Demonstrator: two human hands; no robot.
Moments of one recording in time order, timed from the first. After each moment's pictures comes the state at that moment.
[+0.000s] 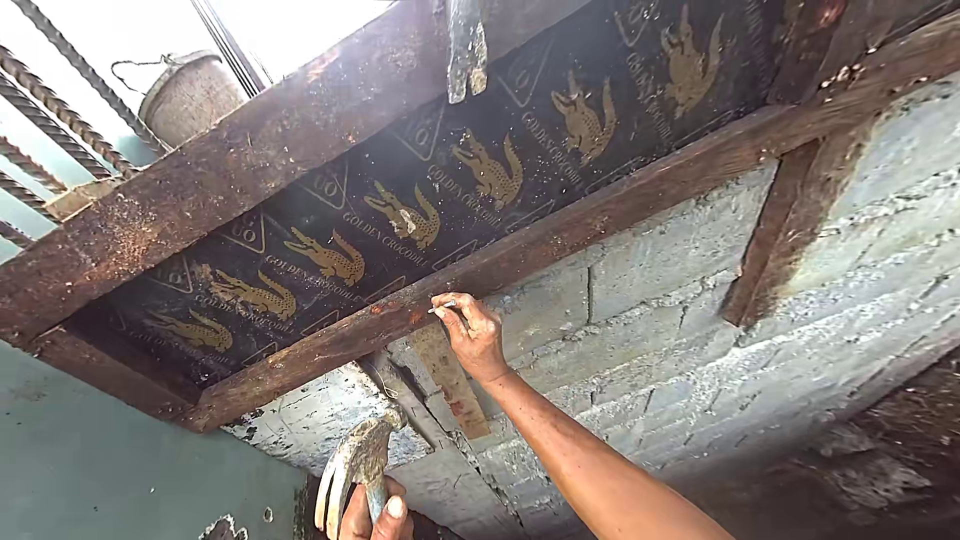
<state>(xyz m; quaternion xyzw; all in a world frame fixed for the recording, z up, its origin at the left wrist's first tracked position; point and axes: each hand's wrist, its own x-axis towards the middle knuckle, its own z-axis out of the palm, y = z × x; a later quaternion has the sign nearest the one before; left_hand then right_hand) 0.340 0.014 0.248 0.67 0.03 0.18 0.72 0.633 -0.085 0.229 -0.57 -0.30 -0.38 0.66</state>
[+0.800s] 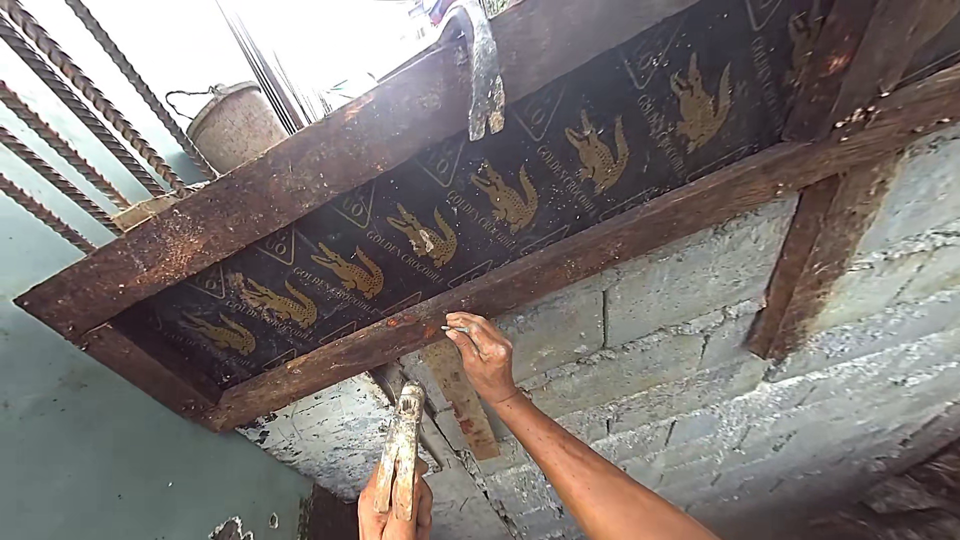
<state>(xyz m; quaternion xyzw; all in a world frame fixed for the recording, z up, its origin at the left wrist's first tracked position) 0.374 -0.005 0.268 0.73 0.03 0.24 0.63 0.633 -0.079 0.219 -0.55 -0.32 -0.40 0.66</state>
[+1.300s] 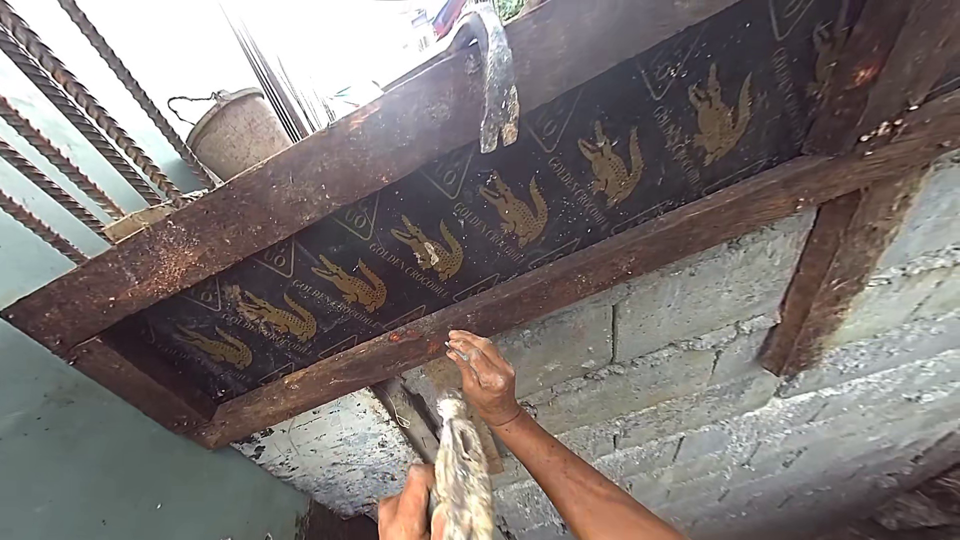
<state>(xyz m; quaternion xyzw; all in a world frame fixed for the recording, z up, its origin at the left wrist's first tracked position) 0.399 -0.012 0.275 0.87 -0.07 0.35 0.34 0.638 -0.071 0.207 -0.58 -0.32 -0.49 0.57</state>
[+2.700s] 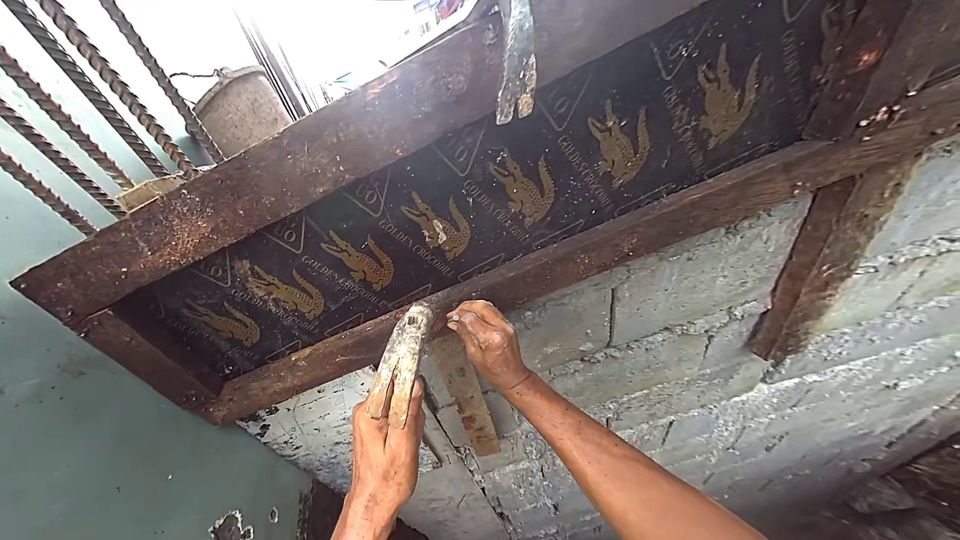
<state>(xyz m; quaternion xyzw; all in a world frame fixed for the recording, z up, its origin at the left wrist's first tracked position) 0.432 0.014 0.326 0.80 -0.03 0.30 0.51 0.639 -0.089 0.236 -0.64 -0.37 -0.44 0.50</state>
